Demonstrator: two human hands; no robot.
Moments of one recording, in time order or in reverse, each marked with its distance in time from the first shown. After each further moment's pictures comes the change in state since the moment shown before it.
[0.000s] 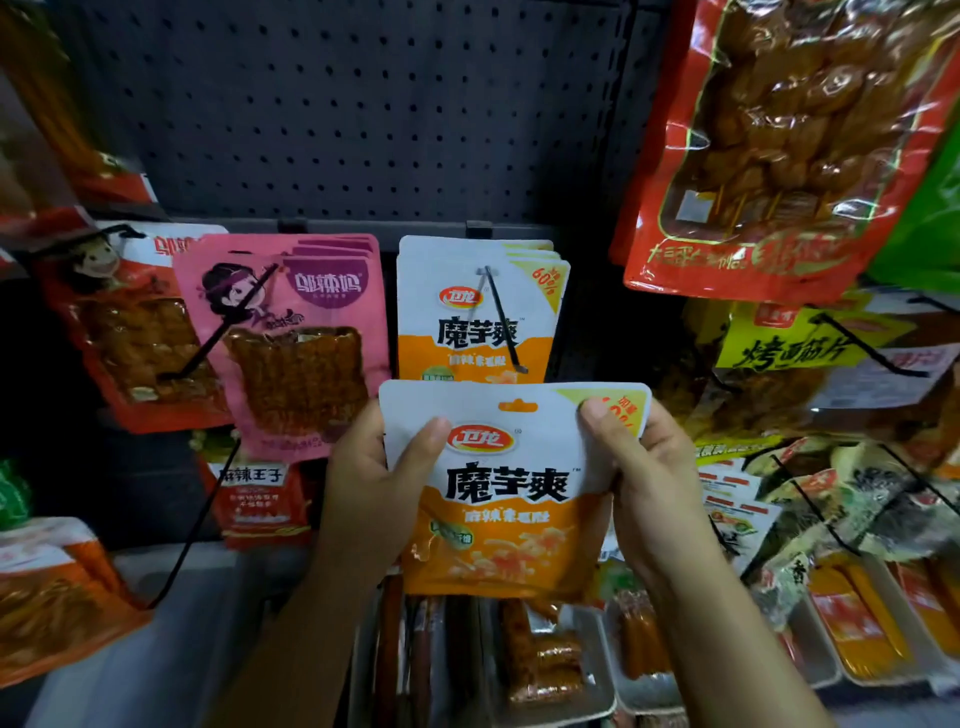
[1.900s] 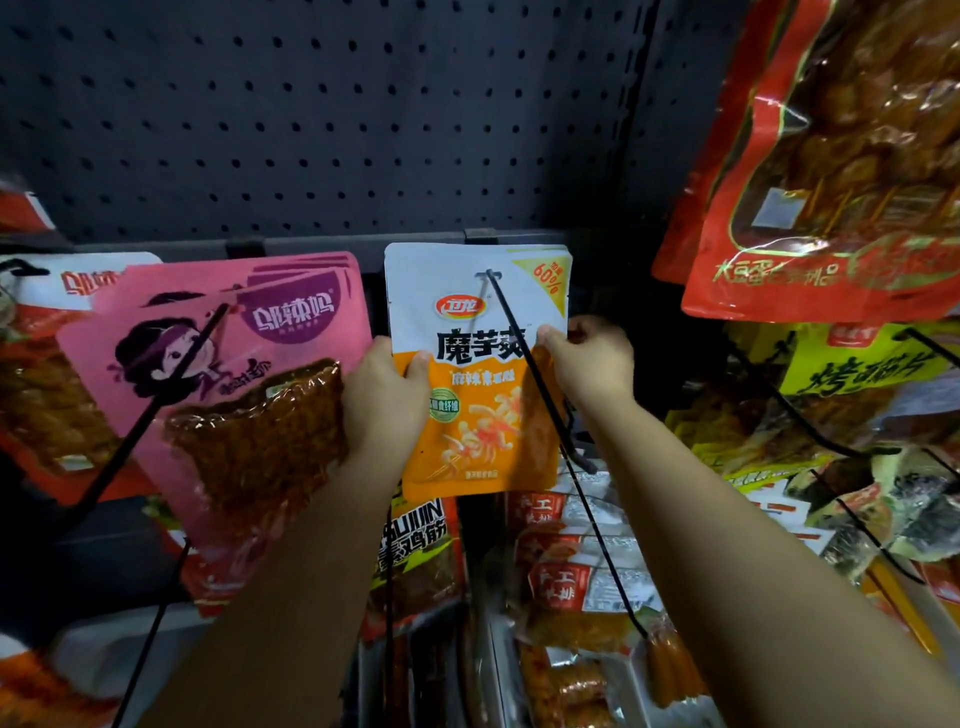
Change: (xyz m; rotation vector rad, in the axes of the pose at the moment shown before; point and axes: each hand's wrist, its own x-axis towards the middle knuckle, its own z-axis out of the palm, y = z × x) left_hand 0.155 -0.086 0.023 0.737 0.111 -0.232; right_hand 0.187 0.066 0.022 -0.875 0.346 0.127
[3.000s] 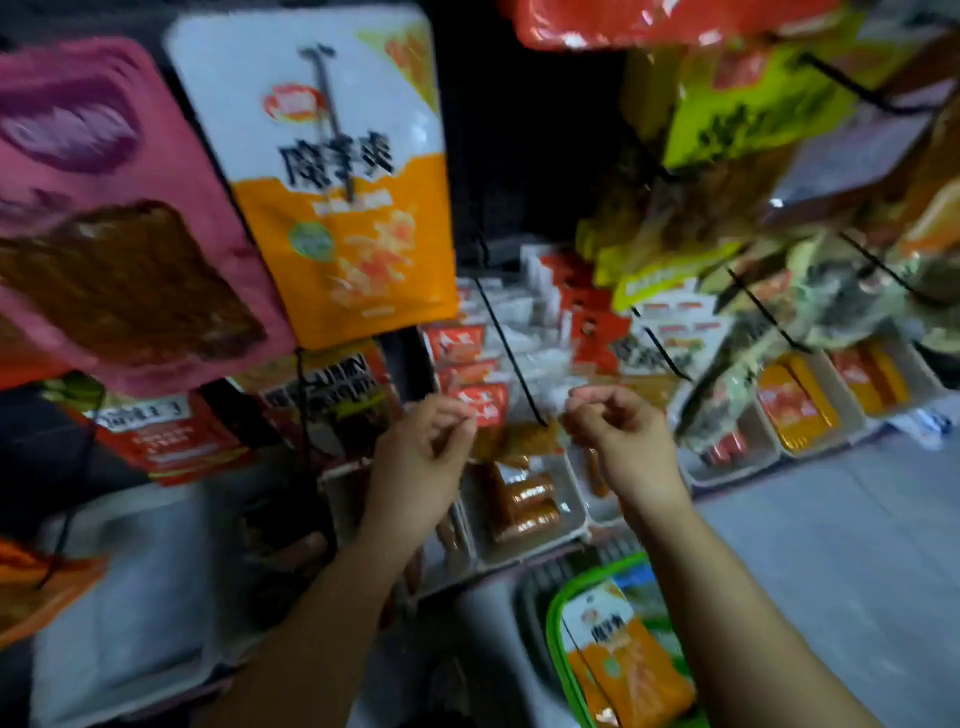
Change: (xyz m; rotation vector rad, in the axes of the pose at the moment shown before) left_hand -0.215 -0.038 0.028 -0.237 -0.580 0.085; right_hand -0.185 0.174 -0.096 0.446 -0.125 0.302
